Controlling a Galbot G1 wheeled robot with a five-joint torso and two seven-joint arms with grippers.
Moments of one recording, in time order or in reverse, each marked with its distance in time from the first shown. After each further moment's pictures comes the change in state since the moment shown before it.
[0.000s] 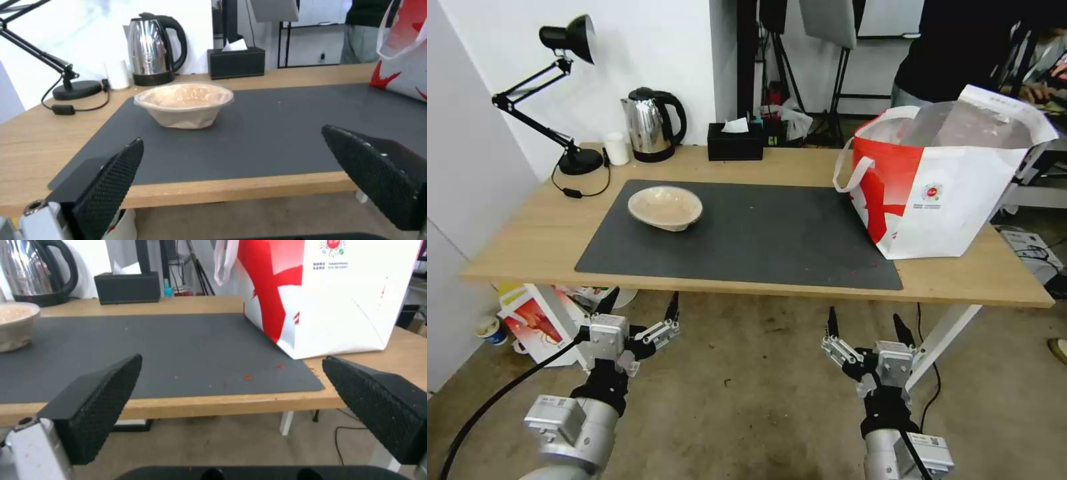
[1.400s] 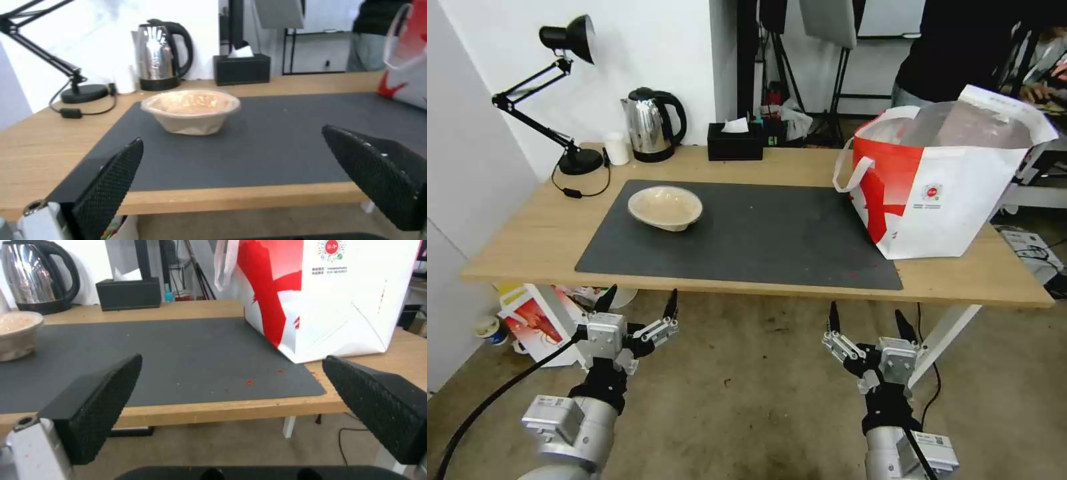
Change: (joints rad) left arm -0.015 0.004 -0.010 0.000 -0.035 -0.009 -0.035; right arm 0.004 0.005 -0.002 0.007 0.006 0.004 -0.001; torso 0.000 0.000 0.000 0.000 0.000
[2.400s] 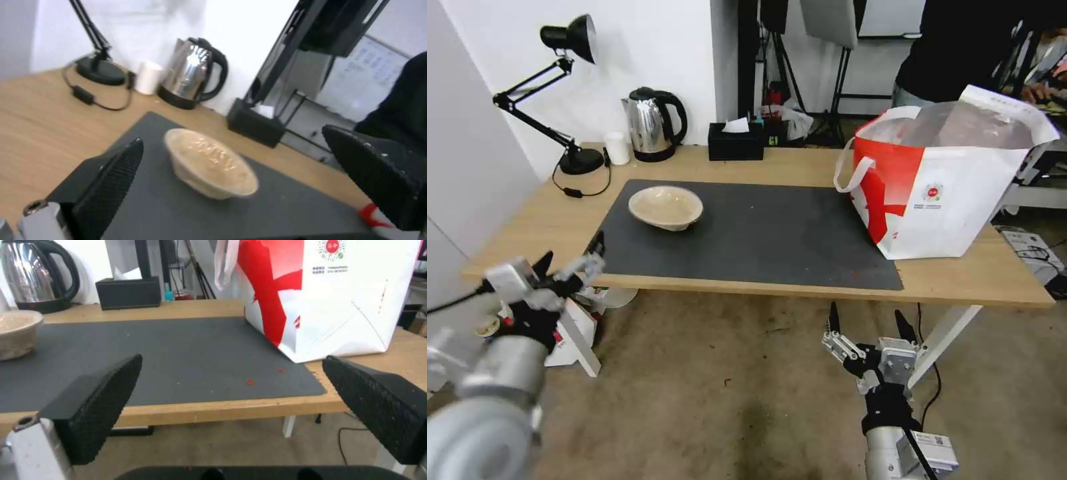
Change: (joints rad) left arm -0.356 0.404 -0.300 0.011 -1.102 0.243 -0.510; right arm 0.000 0.000 0.000 0.000 0.000 -0.001 0.000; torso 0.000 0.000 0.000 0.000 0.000
